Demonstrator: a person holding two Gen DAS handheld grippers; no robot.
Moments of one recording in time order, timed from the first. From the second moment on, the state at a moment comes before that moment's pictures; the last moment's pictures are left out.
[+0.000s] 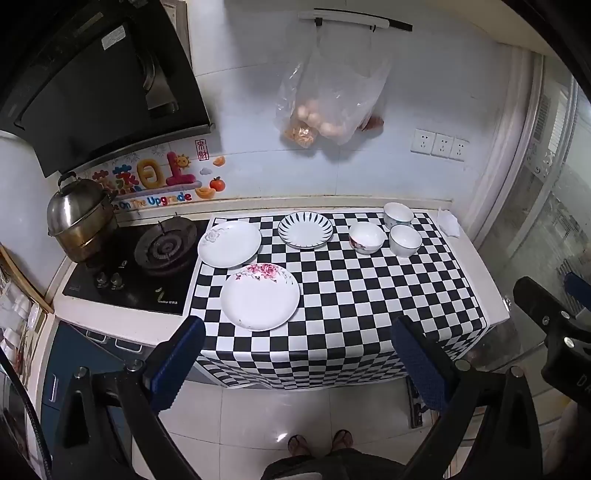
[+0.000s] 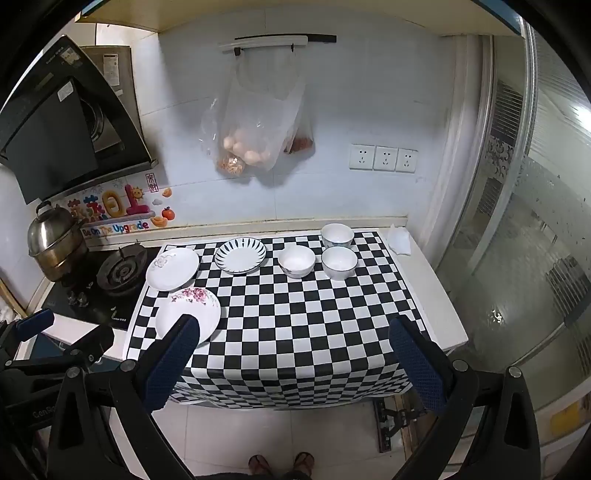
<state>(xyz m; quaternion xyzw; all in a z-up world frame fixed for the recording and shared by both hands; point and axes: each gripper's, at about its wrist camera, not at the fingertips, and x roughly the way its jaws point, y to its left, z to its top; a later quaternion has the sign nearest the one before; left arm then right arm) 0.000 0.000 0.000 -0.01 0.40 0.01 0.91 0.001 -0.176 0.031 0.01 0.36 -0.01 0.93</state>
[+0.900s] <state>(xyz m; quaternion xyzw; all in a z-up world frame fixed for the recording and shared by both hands) -0.014 -0.015 0.017 0.00 0.39 0.01 0.92 -0.014 -0.202 0.038 0.02 0.36 -0.01 0.93</state>
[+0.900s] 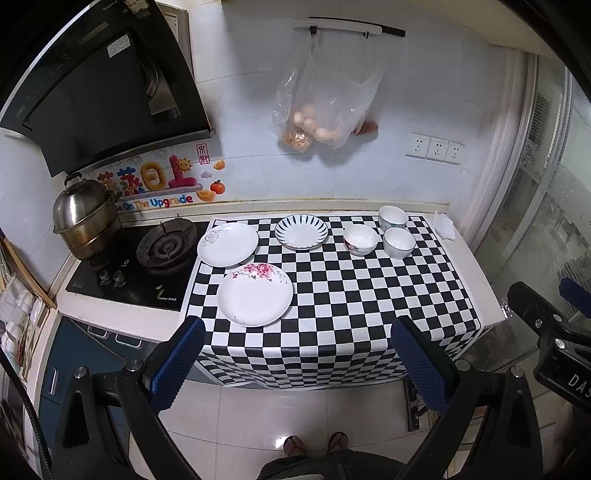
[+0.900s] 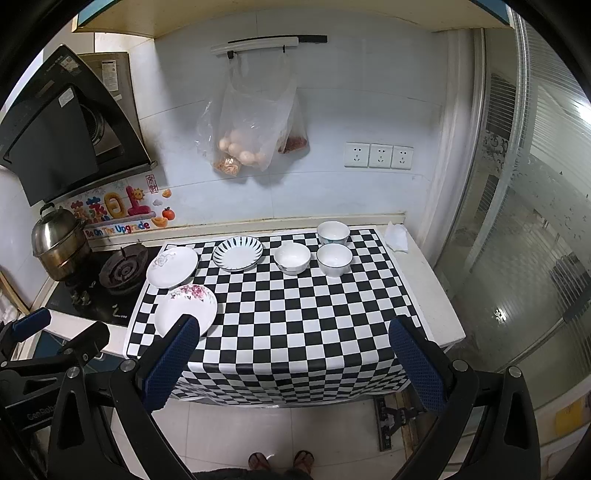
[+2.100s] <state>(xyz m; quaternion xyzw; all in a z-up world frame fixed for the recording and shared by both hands) -0.019 -0.018 0.025 0.00 0.38 0.01 0.92 -0.026 -0.219 0.049 0.02 0.36 -0.01 0.93</state>
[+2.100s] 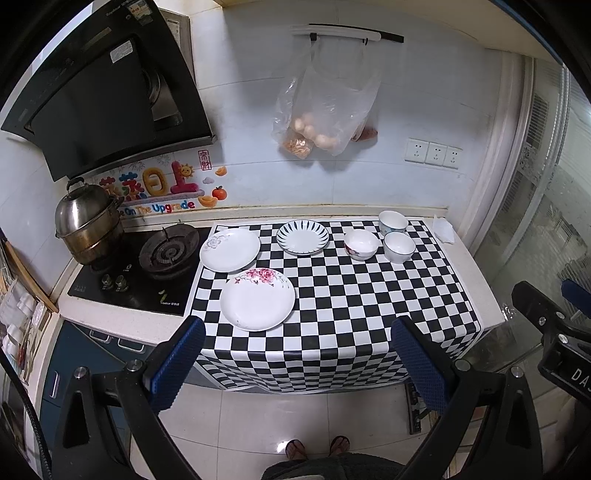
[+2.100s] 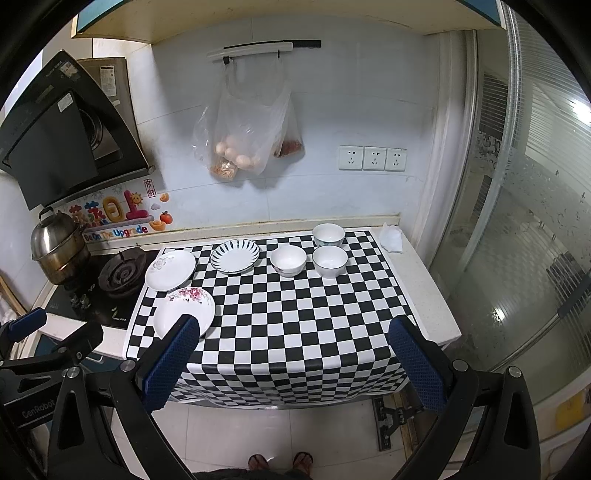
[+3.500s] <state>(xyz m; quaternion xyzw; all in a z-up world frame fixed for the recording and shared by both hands) 0.046 0.037 -0.023 -0.04 0.42 0.03 0.91 0.027 -0.222 -0.010 0.12 0.40 0.04 0.91</state>
